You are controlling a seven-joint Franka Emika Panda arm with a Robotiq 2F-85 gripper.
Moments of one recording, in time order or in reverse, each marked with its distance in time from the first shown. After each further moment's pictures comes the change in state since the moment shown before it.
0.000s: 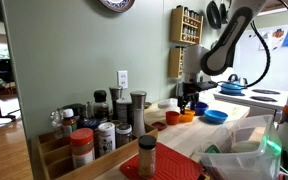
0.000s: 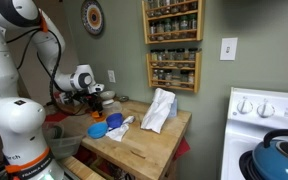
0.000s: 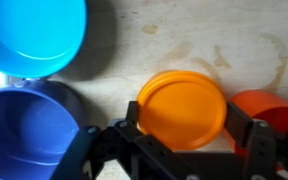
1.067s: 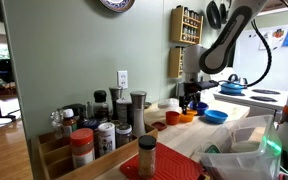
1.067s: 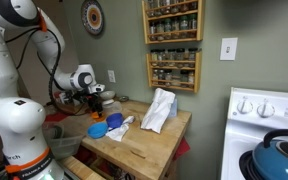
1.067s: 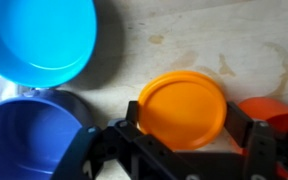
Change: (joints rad) arm 0.000 -0.011 -0.005 0.002 0.054 -0.052 -0.043
